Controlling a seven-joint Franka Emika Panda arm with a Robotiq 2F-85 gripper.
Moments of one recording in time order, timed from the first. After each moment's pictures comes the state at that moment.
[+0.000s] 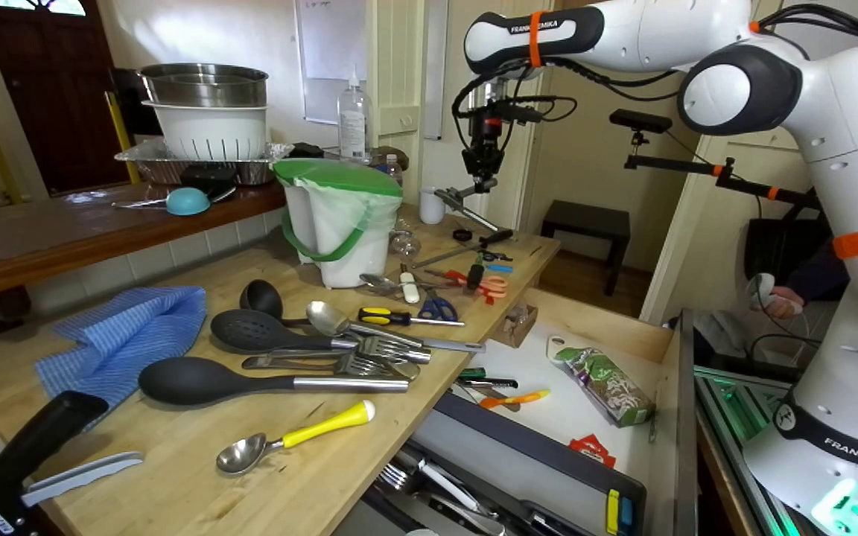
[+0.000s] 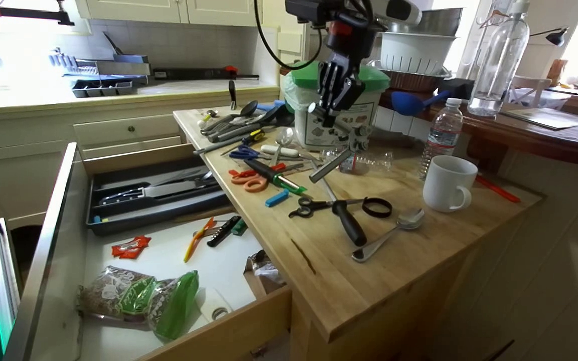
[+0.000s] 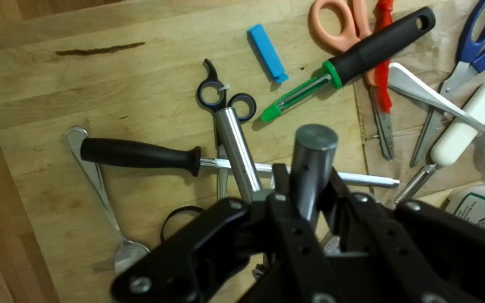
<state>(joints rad) -0.45 0.63 -0.21 -1.04 0.19 1.50 -0.15</state>
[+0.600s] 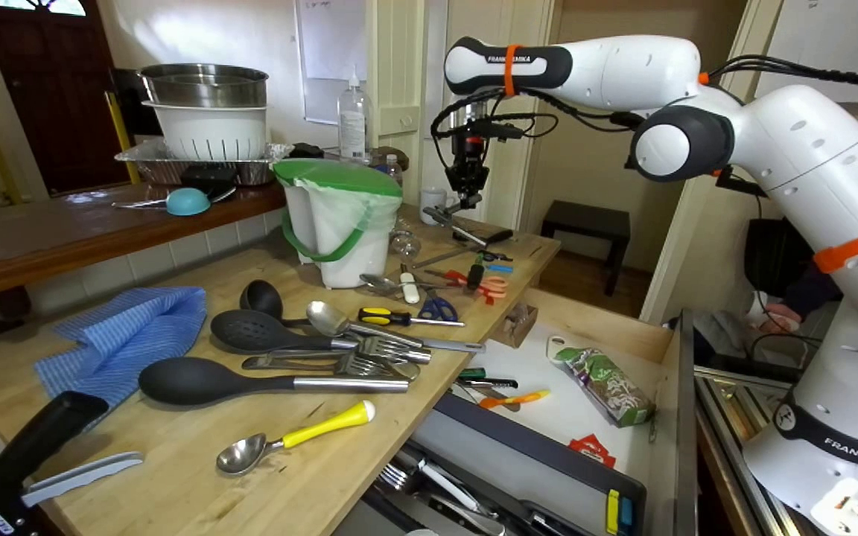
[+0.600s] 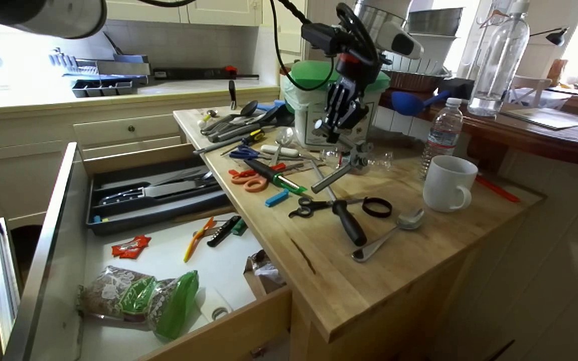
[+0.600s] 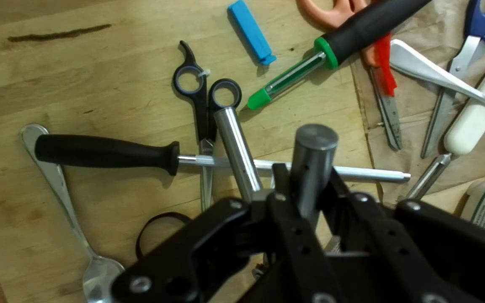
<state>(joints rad) -0.48 0.87 -0.19 -0.73 0.22 1.37 -0.07</state>
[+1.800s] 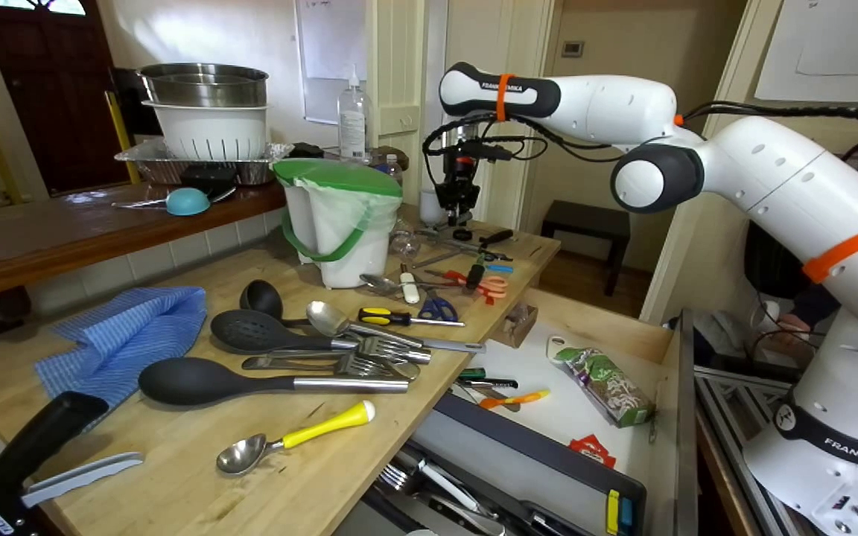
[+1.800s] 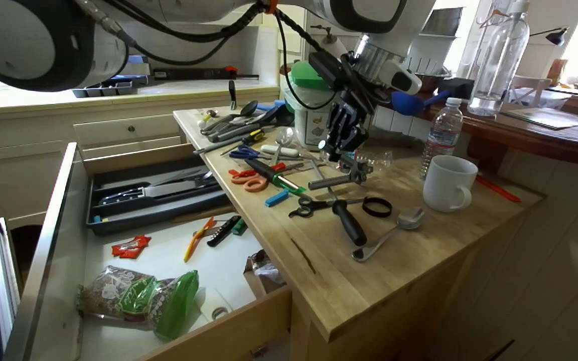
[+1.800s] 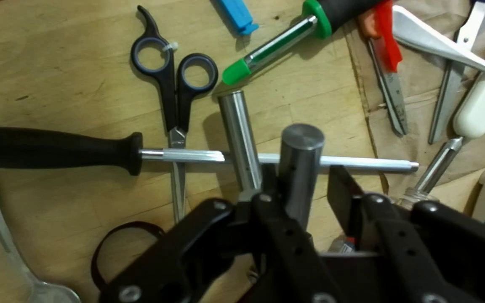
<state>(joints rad) -0.55 1.06 -0.07 -0.50 0.22 1.33 -0.01</state>
